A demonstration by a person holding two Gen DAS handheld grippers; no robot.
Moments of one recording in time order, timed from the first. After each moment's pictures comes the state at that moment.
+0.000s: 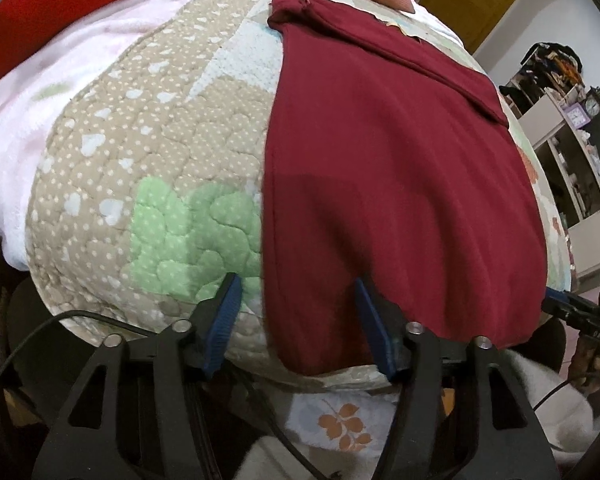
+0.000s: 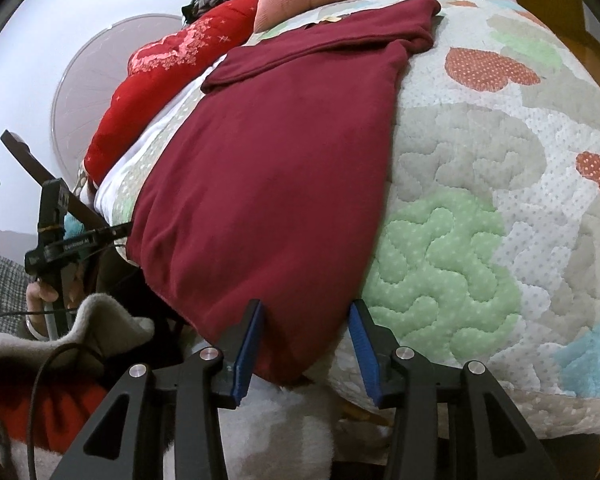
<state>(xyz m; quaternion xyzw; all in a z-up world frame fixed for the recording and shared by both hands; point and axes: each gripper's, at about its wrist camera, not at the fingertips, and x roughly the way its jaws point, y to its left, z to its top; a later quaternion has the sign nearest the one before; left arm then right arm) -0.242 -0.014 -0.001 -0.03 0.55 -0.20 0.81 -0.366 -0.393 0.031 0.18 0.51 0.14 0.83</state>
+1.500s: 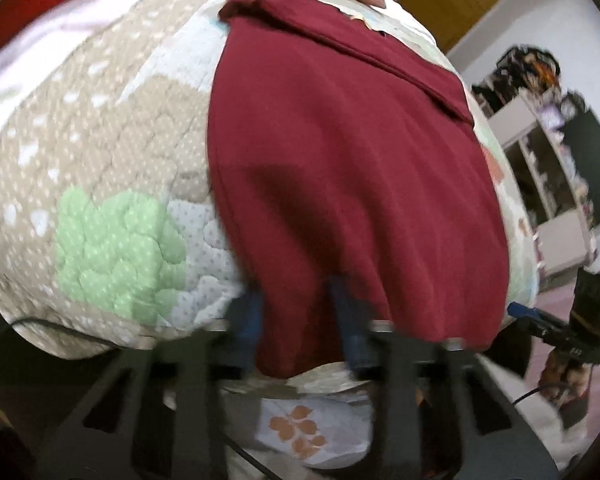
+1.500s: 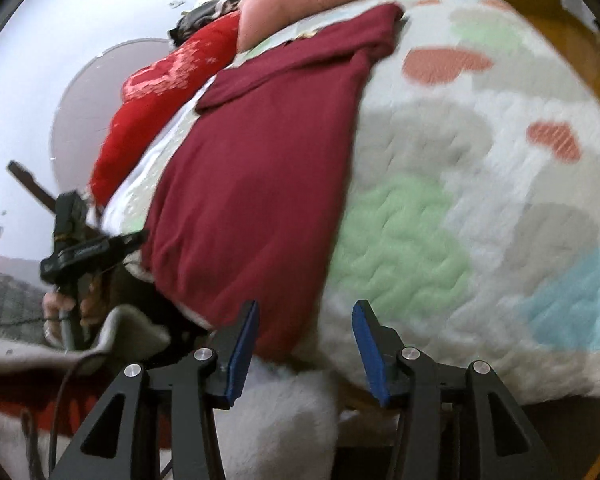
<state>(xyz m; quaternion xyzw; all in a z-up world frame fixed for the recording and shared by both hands) -0.235 -0.049 0.005 -0.04 0.55 -0.25 0.79 -0.392 -0.408 0.041 0.23 0.50 0.13 0.83</state>
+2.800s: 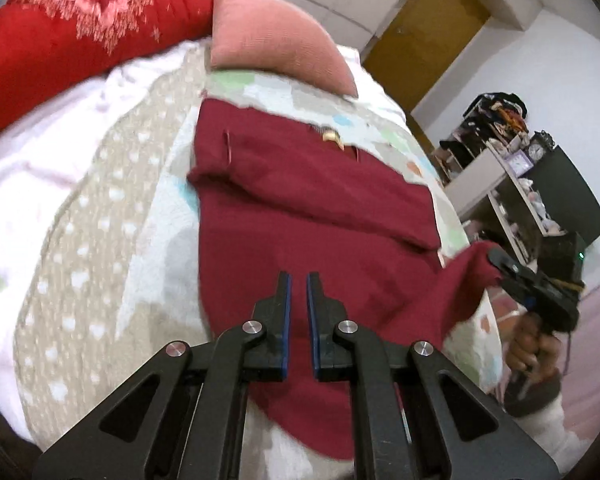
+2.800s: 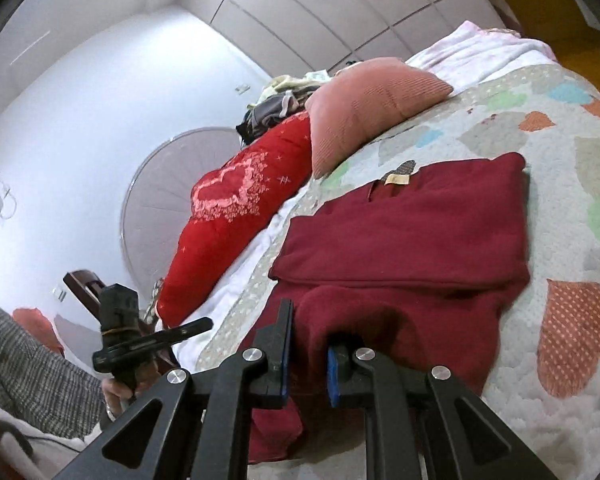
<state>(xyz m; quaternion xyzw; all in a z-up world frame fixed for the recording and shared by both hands) -0.126 -0.048 0.080 -0.10 0.47 -0.29 0.82 -0.219 -0.418 0.115 0.29 0.32 0.21 0.88</state>
